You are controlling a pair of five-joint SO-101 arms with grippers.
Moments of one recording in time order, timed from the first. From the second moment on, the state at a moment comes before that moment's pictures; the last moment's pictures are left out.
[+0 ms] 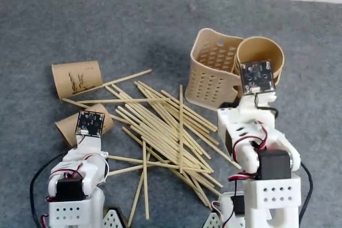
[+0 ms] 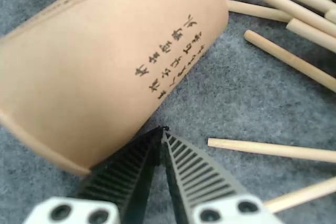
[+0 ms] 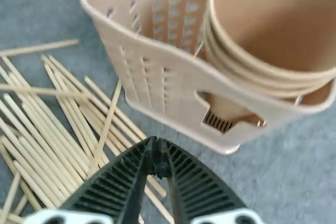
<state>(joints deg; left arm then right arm) -9.1 -103.8 96.0 76.4 -4.6 -8.0 -63.4 44.4 69.1 7.6</state>
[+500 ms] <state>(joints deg) -9.1 -103.8 96.0 76.4 -4.6 -8.0 -77.5 56.7 69.1 1.2</state>
